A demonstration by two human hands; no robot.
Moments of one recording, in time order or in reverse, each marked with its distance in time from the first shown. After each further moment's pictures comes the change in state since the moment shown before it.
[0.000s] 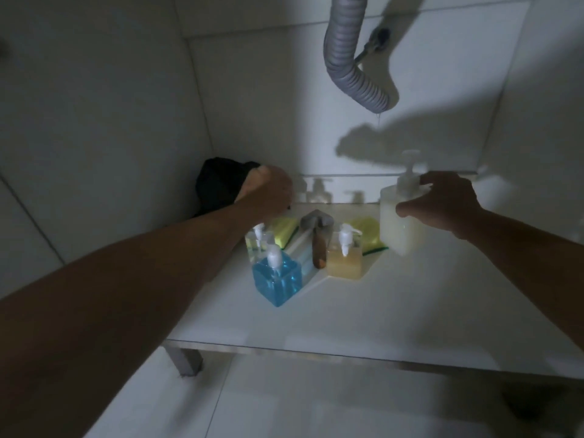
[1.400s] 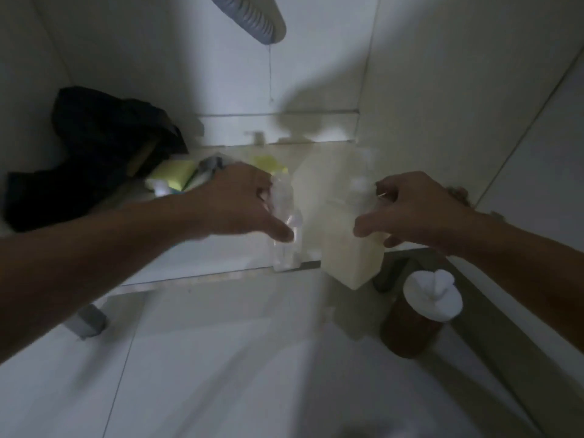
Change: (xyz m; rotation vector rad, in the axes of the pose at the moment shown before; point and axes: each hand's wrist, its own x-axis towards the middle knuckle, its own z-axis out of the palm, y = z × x) left_hand -0.153 0.087 0.028 -0.317 -0.568 0.223; right_hand -0.183 0.053 -0.093 0.132 -0.298 0.228
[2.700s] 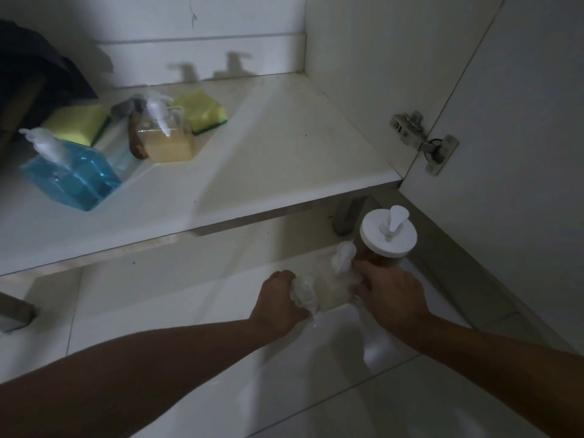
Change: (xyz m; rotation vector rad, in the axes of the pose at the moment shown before) left_hand -0.006 -0.103 0.284 -0.093 -0.133 -0.111; right_hand -0.069 0.193 0.102 -0.545 0.121 0.028
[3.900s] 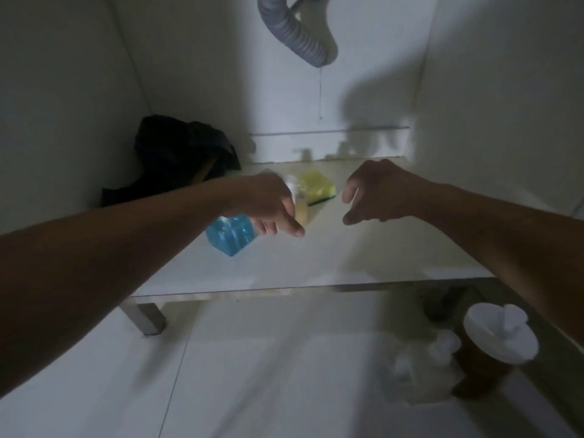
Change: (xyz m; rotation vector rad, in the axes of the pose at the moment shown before) left_hand -0.006 0.103 -0.331 0.319 -0.062 -0.139; right_hand 0.160 -0.208 -0.181 0.095 -0.196 -0.388
